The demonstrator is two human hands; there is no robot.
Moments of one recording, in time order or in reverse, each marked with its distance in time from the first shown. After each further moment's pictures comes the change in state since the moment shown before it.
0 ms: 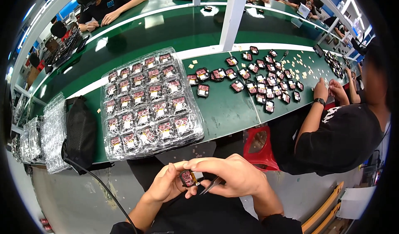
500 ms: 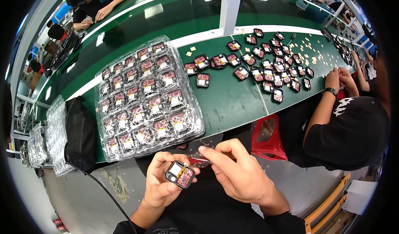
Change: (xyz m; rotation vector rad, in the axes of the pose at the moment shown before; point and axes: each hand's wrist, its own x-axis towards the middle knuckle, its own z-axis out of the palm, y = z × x) left_hand 0.005 0.000 0.017 -0.022 0.113 0.281; right_hand -0.002 -0.019 -0.006 -0.342 0.163 0.244
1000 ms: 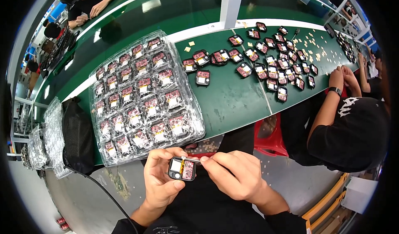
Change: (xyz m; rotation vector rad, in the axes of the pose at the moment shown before) left_hand 0.017 -0.003 -0.005 0.242 0.027 0.154; right_hand 0.006 0.022 0.028 -0.300 0.296 -0.301
